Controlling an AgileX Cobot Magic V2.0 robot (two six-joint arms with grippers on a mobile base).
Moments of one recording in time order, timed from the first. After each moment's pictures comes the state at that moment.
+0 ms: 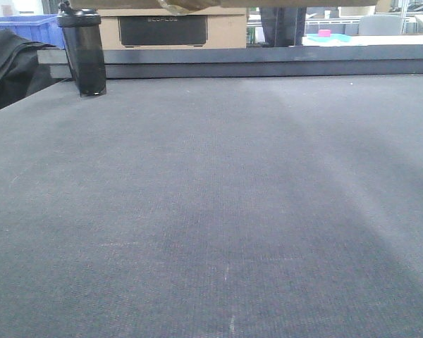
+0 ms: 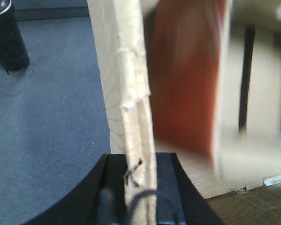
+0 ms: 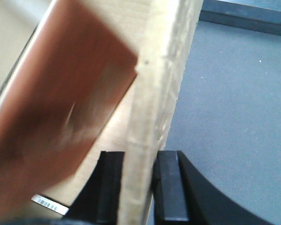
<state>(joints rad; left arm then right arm) -0.29 1.53 -1.99 -0.03 1.11 -0.09 0.24 1.52 -1.98 0.19 1.16 -0.11</state>
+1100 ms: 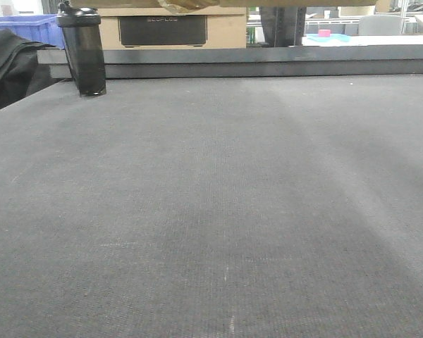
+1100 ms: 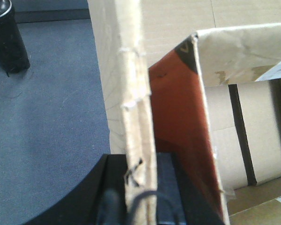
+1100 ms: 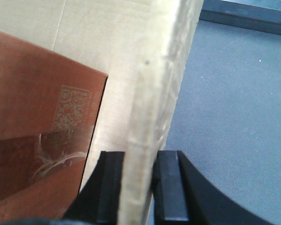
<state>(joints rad) -0.29 1.53 -1.99 -0.03 1.11 -0.09 0.24 1.52 -1.98 0.19 1.16 -0.11</state>
